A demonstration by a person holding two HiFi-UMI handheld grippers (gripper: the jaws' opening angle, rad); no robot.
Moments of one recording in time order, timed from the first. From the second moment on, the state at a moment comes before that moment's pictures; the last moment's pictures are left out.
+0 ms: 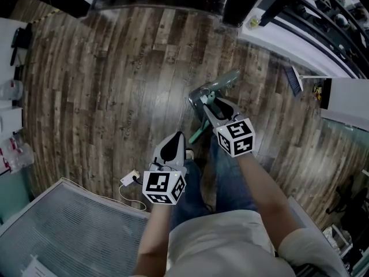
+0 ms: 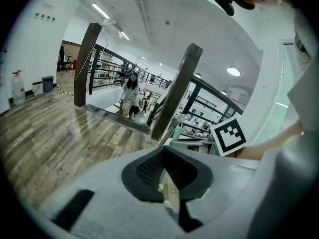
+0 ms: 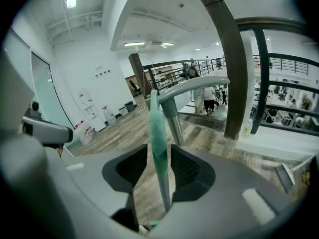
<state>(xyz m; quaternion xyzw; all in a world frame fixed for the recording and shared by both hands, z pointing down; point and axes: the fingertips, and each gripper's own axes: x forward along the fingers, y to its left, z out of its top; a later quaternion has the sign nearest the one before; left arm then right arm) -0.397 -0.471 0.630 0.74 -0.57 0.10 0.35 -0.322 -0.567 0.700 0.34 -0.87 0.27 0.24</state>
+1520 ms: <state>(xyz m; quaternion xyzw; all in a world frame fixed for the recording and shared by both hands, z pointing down) -0.387 -0.398 0.589 0.78 -0.51 0.12 0.34 -0.295 -0.466 0.658 0.39 -0.86 0.22 0.25</state>
